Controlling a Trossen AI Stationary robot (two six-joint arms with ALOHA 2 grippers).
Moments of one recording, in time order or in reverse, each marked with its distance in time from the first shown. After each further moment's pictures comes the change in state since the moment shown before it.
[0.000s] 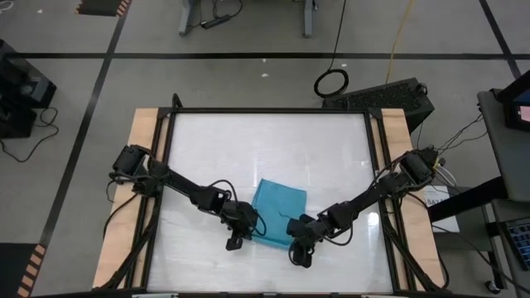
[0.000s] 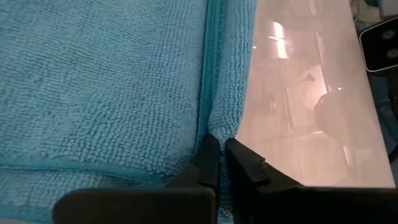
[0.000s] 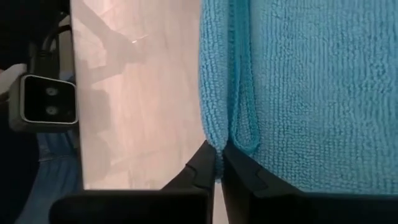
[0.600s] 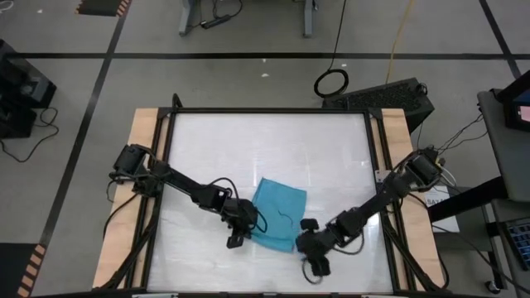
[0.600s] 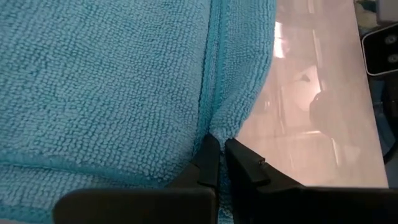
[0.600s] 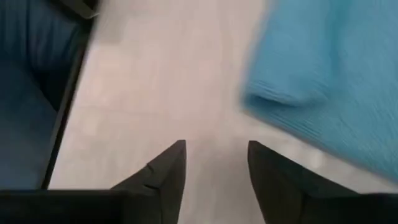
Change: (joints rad) left arm 0.028 0.002 0.000 -0.005 0.029 -0.026; right arm 0.111 -0.047 0.003 -0.108 0.077 -0.403
